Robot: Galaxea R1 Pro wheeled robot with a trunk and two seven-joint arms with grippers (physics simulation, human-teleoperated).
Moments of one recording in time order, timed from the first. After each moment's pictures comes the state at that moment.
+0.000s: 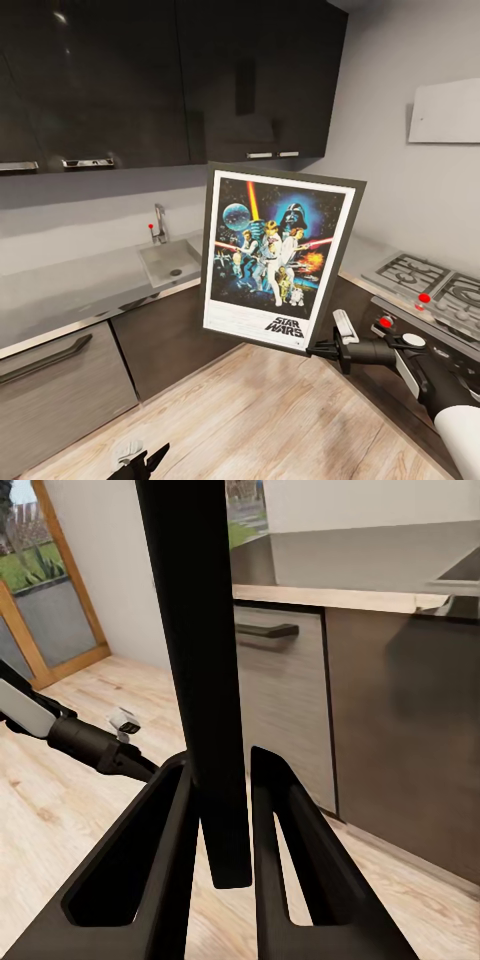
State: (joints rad) left arm -0.42 0.17 -0.07 -0.03 0.62 -0.26 -0.87; right arm -0.66 -0.33 0.03 -0.84 -0.16 0.04 1.55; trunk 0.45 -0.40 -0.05
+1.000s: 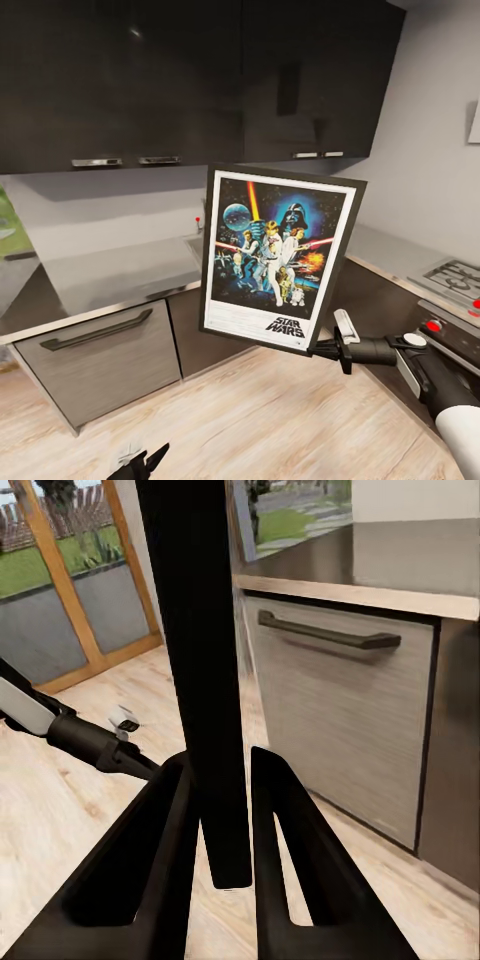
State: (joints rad) left arm -0.42 0.17 -0.07 -0.03 0.62 -0.26 -0.87; right arm -0.66 -0.34 0.03 -0.84 -0.16 0.04 1.55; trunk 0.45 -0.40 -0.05
